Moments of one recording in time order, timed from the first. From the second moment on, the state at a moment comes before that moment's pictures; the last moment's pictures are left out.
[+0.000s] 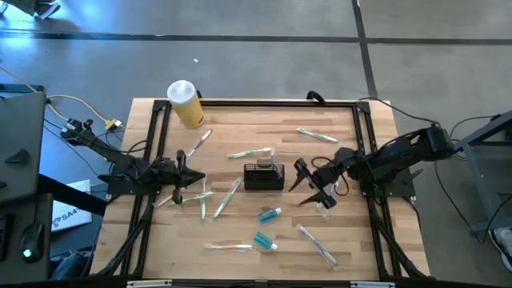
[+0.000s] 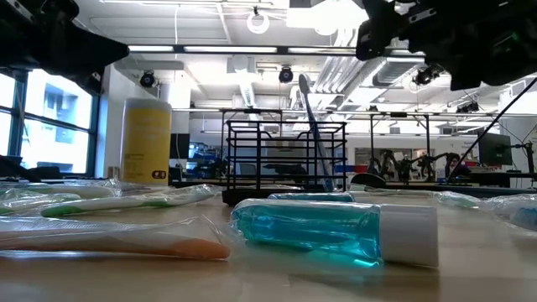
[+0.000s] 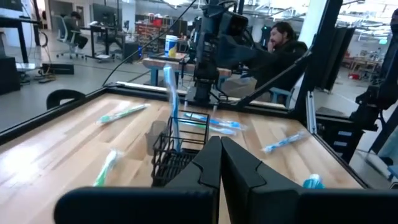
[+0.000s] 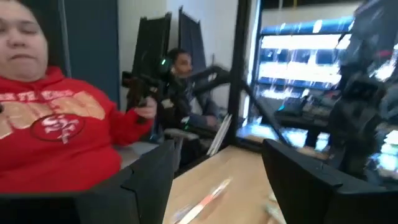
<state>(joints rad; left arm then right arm) -0.51 0.40 0.01 0.45 -0.58 -0.13 0.04 1.38 0.32 1.24 -0.60 0.03</state>
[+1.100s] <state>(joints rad) -0.51 0.85 0.07 0.65 -0.57 -0.16 0.40 1.52 0.72 0.06 0.05 0.07</state>
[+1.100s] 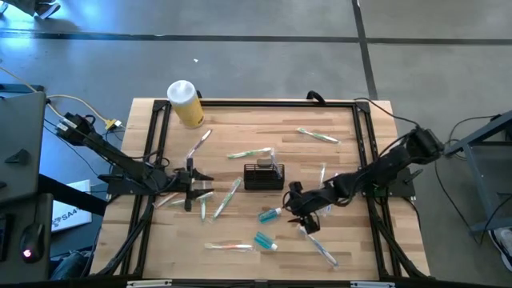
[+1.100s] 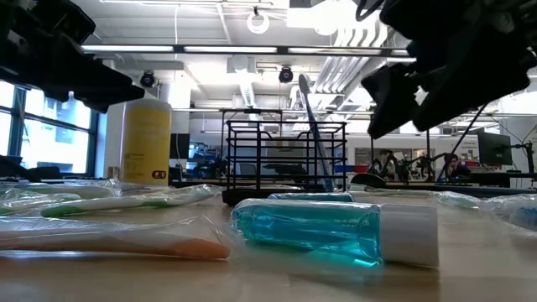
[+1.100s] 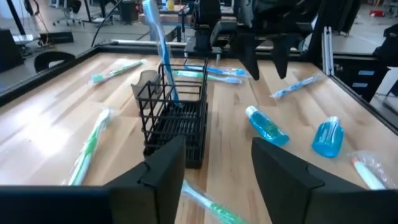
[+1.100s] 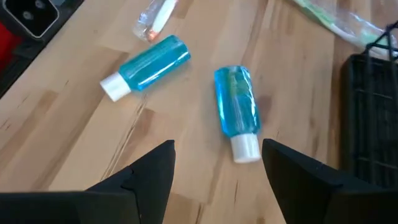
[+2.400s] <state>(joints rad) -0.51 0.85 0.07 0.62 -0.55 -0.21 0.35 1.80 0.73 0.28 0.11 0.07</state>
